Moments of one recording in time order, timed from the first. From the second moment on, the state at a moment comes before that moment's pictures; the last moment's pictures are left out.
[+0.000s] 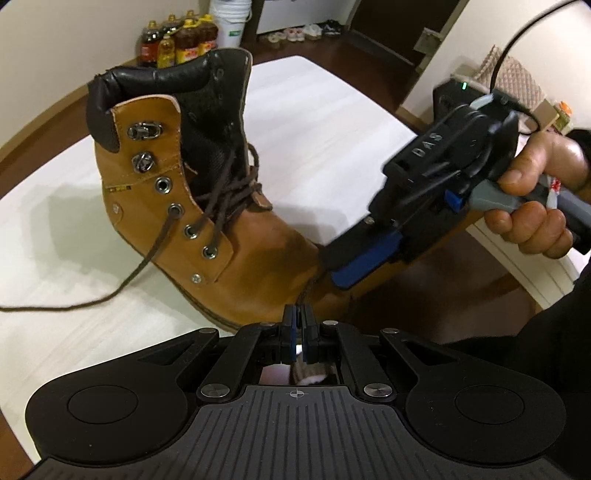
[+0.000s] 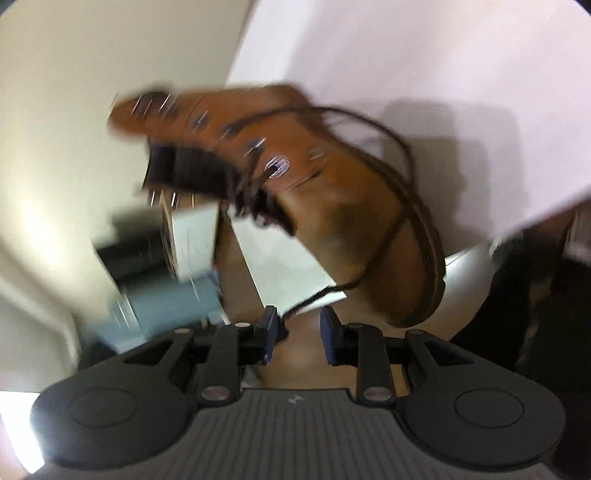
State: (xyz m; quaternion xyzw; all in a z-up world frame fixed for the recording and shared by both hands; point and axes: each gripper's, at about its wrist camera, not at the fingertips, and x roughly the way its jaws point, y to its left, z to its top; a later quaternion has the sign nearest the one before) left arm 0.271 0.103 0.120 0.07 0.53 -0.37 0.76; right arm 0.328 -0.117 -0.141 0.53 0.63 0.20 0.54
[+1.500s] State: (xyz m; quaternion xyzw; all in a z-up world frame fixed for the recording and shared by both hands) left arm 0.467 0.084 0.177 0.38 0.40 -0.62 0.55; right arm 0.255 -0.096 -0.071 0.66 0.29 0.00 0.69
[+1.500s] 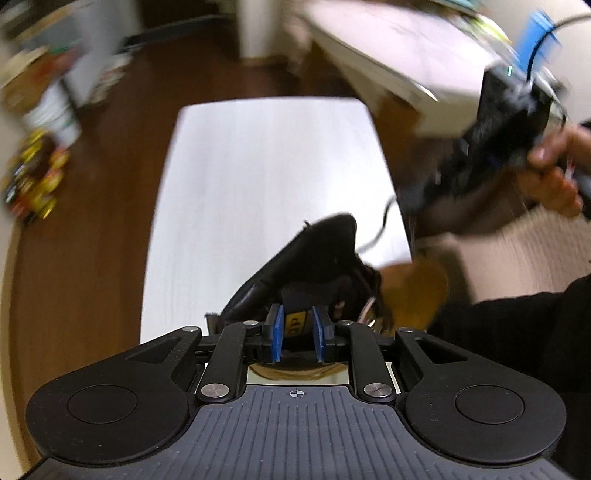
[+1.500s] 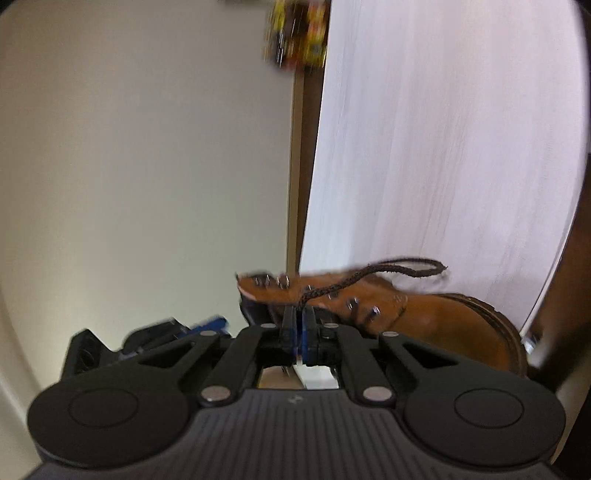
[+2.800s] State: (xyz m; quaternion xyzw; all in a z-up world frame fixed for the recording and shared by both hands) left arm 0.457 0.029 0.092 0.48 0.42 -0.72 0.27; right arm 0.224 0.015 -0.120 0.72 0.13 -0.15 0.67
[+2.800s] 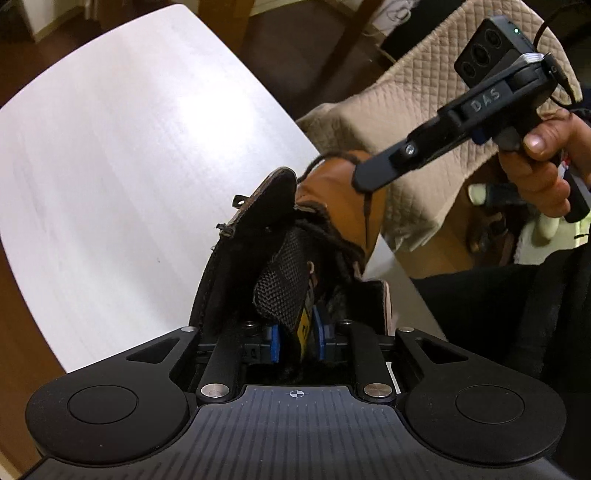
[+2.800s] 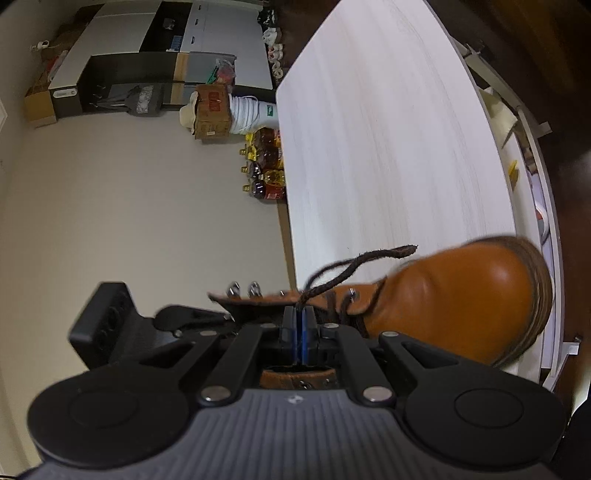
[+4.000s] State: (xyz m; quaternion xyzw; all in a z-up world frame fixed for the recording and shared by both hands) left arm 0.522 0.009 0.079 0.24 0.65 -0.66 0.30; right arm 0.237 0.017 -0.116 0.66 0.10 -0.16 0.73
